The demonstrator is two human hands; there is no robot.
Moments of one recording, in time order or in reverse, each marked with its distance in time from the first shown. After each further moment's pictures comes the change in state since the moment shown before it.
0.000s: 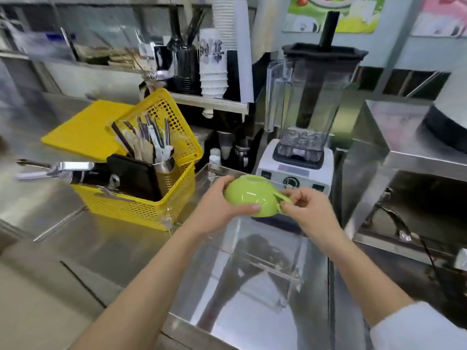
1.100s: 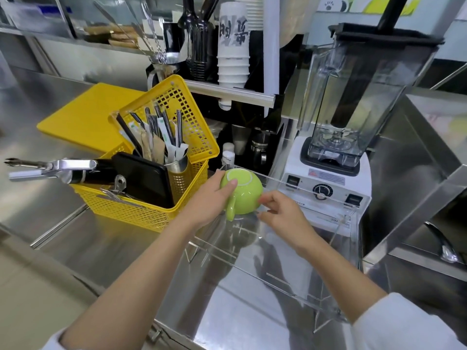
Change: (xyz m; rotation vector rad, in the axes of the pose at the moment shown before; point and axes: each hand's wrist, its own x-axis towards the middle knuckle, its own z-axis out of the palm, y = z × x) left_hand 0.050 -0.024 -0.054 0.160 -0.034 -0.032; right_hand 0.047 0.021 0.094 -0.022 -0.259 0.157
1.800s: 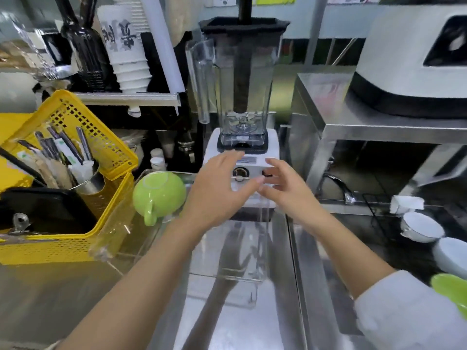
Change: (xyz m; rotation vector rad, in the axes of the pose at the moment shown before) left_hand -0.016 0.095 0.108 0.332 -0.061 0.468; right_hand -0.072 0.009 -0.126 0.054 0.281 -0.032
